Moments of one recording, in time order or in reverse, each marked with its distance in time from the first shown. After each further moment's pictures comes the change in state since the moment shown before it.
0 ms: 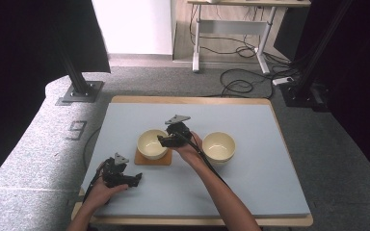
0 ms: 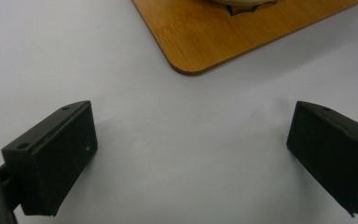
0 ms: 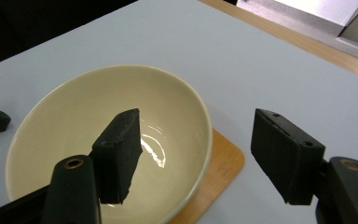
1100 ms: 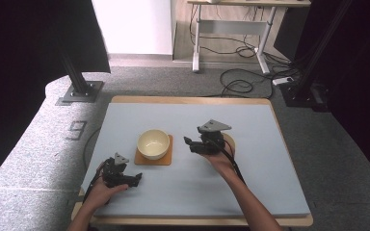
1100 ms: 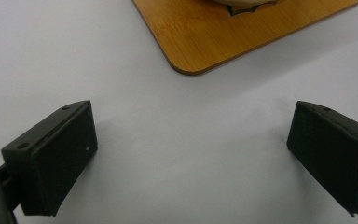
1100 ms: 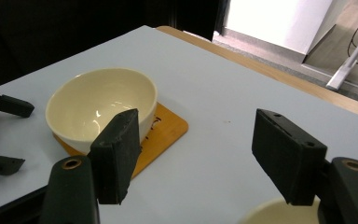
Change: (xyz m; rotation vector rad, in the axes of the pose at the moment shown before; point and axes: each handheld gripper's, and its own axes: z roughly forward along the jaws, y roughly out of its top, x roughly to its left) left arm 0.000 0.000 0.000 0.000 0.000 0.000; right arm -0.033 -0.034 -0.110 -0.149 -0.046 0.026
